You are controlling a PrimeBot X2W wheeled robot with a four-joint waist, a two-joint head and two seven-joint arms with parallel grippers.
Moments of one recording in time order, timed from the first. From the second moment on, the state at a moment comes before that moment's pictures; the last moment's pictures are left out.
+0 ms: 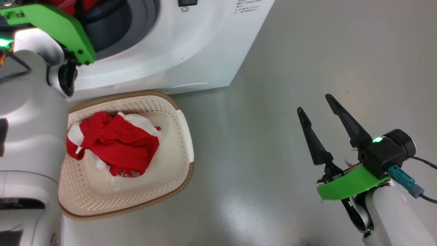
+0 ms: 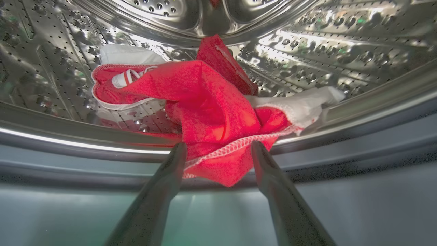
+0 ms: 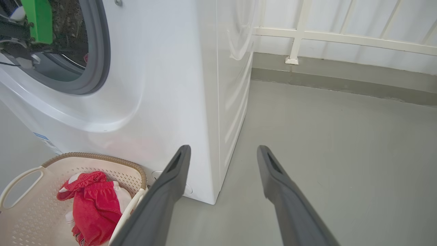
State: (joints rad) left arm -1.33 0.10 -0.05 1.27 -0.29 -0.03 0.04; right arm -0.28 -0.14 0.17 0.13 0.20 0.12 -0.26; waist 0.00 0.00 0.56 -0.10
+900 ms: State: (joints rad) left arm -1.29 0.17 -0.15 1.28 -0.22 0.05 -0.15; right arm -0.32 -0.12 0.20 0.16 0.24 0.12 -0.26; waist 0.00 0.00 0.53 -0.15
